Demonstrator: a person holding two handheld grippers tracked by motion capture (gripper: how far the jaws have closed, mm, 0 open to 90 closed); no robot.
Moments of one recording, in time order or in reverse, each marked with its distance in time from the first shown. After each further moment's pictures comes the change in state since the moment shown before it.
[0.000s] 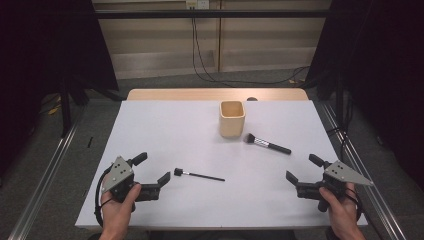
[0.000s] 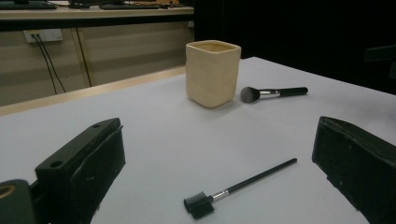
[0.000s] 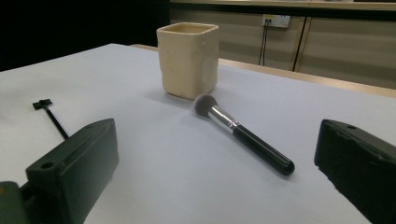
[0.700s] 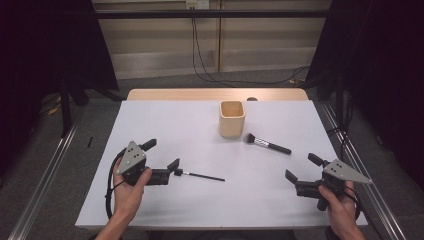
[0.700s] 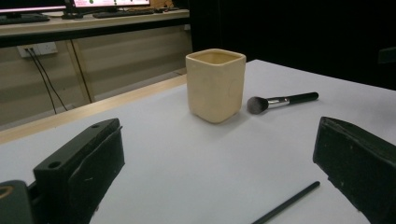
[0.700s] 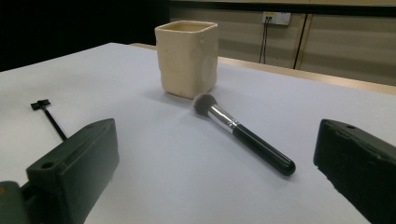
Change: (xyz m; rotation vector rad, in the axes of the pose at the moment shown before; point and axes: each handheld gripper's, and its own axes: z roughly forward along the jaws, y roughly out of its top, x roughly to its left) left arm 0.010 0.016 0.038 -0.012 -0.009 0.042; right arm -0.002 0.000 0.004 0.006 0.001 0.003
